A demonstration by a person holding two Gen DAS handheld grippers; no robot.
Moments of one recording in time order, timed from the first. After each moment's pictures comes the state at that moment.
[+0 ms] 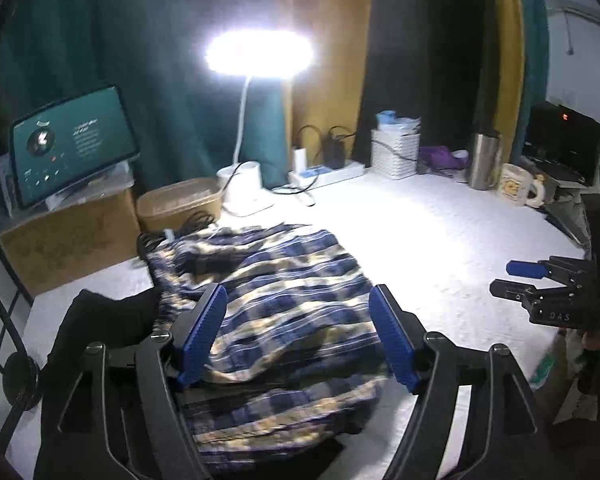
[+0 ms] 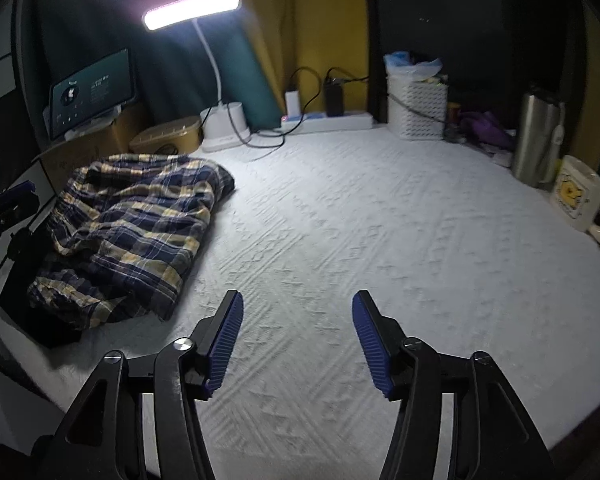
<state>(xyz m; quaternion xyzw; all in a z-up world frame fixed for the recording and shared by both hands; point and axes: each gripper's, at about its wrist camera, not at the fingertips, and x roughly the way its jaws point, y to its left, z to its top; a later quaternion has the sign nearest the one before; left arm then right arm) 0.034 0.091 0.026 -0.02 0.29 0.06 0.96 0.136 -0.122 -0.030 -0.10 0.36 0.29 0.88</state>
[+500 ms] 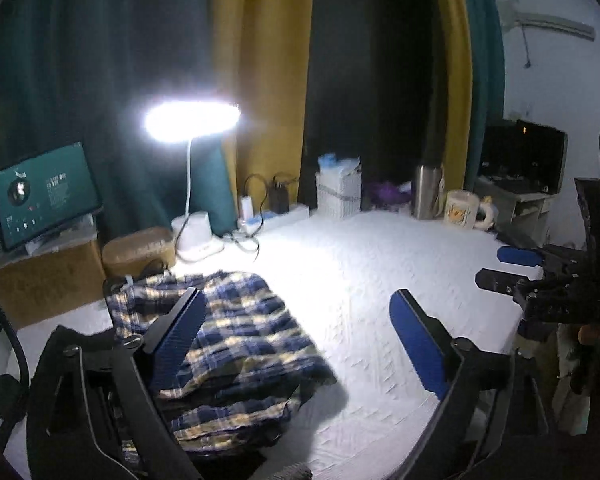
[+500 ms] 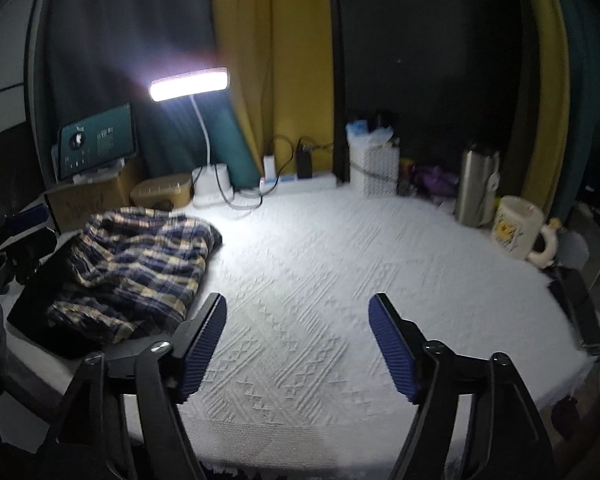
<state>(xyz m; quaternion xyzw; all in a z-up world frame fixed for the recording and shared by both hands) 0.007 0.027 0.064 -0.01 0.21 0.01 0.98 0.084 -0.176 0.044 -0.08 0.27 0.26 0.92</state>
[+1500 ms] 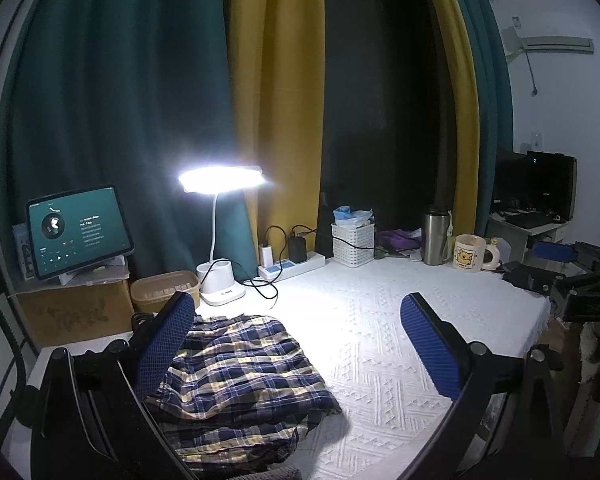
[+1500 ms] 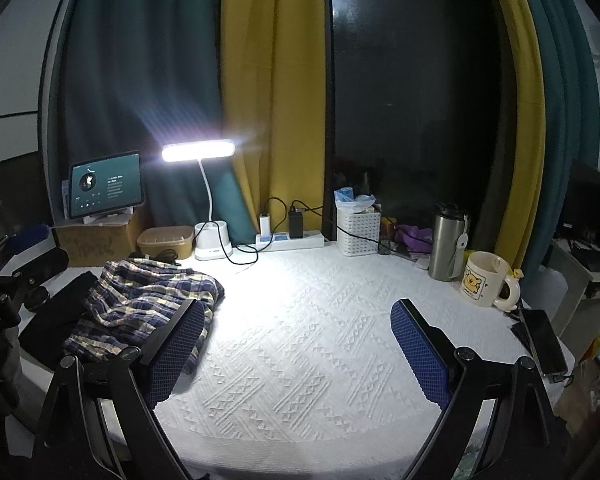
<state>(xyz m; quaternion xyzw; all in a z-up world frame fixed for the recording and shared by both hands) -0.024 0.019 0.094 0.00 0.13 0.05 0.99 0.046 -0.185 0.098 -0.08 0.20 0.25 0.94</state>
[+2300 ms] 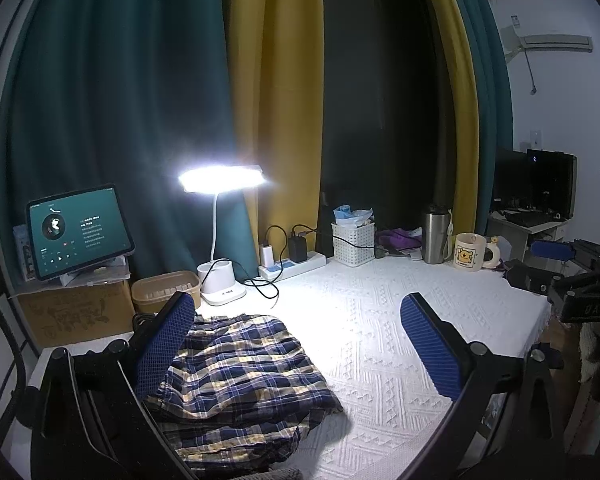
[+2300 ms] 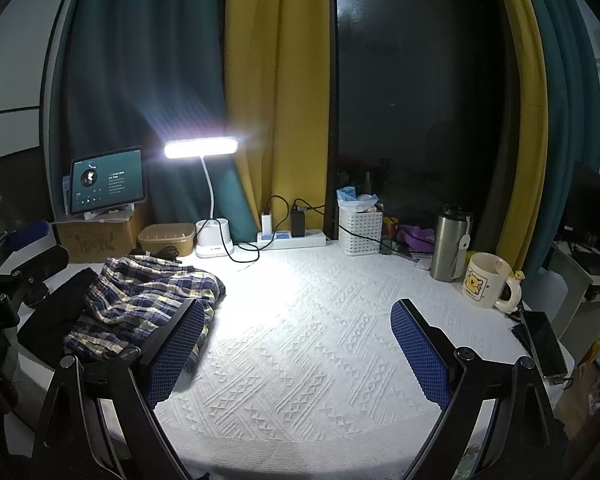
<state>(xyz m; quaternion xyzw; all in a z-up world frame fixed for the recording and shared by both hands) -0.026 0.017 0.095 0.00 0.13 0.05 0.99 0.045 -0.181 0.096 -0.08 0.20 0.25 0.94</state>
